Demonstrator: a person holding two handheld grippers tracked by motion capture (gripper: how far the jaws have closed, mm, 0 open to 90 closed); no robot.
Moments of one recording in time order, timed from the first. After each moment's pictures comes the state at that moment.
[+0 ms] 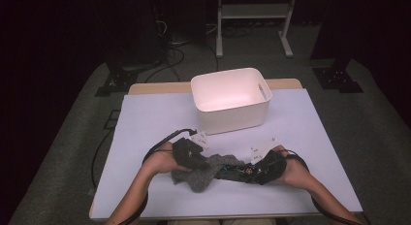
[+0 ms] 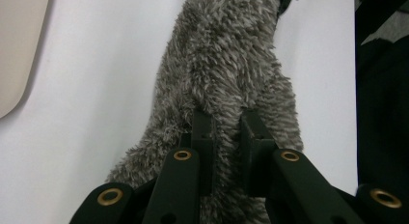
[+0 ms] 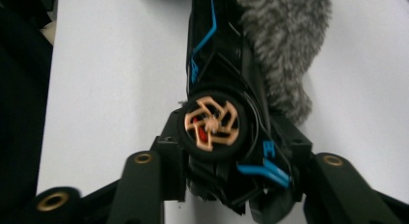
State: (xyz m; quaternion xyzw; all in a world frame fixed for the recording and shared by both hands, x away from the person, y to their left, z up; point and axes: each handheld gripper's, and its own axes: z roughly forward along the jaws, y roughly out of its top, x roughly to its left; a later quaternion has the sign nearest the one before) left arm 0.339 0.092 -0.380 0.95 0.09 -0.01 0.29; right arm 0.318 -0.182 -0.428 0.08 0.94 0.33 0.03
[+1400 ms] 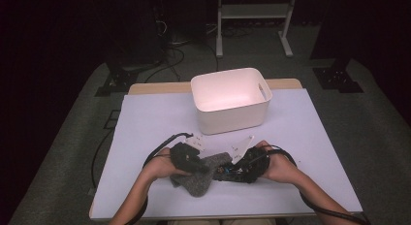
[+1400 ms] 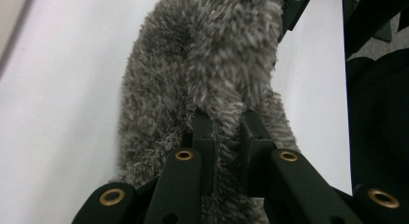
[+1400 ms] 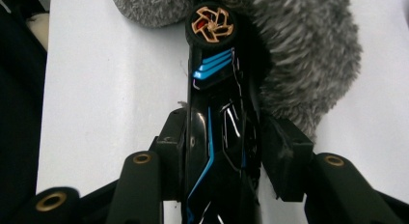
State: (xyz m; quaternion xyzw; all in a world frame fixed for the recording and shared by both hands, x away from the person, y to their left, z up) left arm 0.336 0.100 -0.398 0.94 0.11 -0.03 0.33; right arm 0.321 -0.132 -0.410 0.05 0.96 0.27 0.04
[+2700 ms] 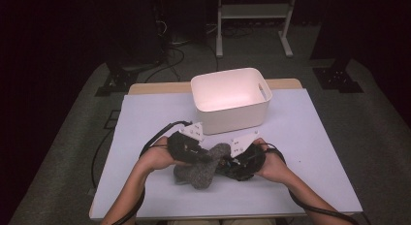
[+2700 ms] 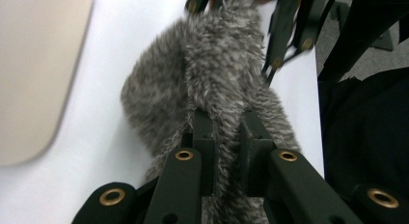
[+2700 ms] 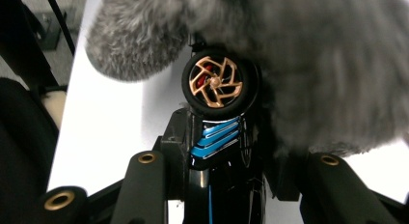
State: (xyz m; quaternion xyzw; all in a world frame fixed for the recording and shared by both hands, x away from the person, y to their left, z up) left arm 0.334 0.102 -0.348 0.93 0.09 0.00 0.36; right arm 0.324 -0.127 -0.403 0.07 0.92 0.39 0.05
